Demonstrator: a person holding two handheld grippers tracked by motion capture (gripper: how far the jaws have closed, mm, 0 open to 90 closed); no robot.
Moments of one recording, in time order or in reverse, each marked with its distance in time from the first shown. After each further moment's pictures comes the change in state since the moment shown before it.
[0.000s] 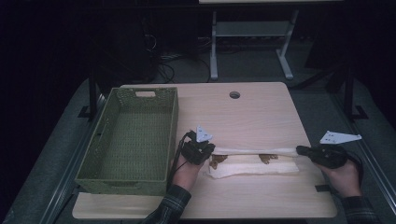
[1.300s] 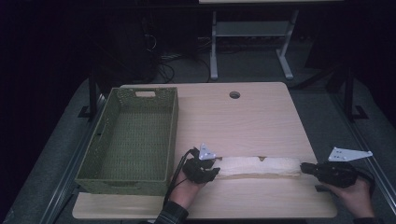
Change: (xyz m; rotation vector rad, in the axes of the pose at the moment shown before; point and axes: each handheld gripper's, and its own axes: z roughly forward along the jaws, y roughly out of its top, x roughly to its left) left arm -0.028 -0.029 -0.009 0.090 -0.118 0.013; right arm 0.031 -0.027 -0.029 0.026 0.096 0.036
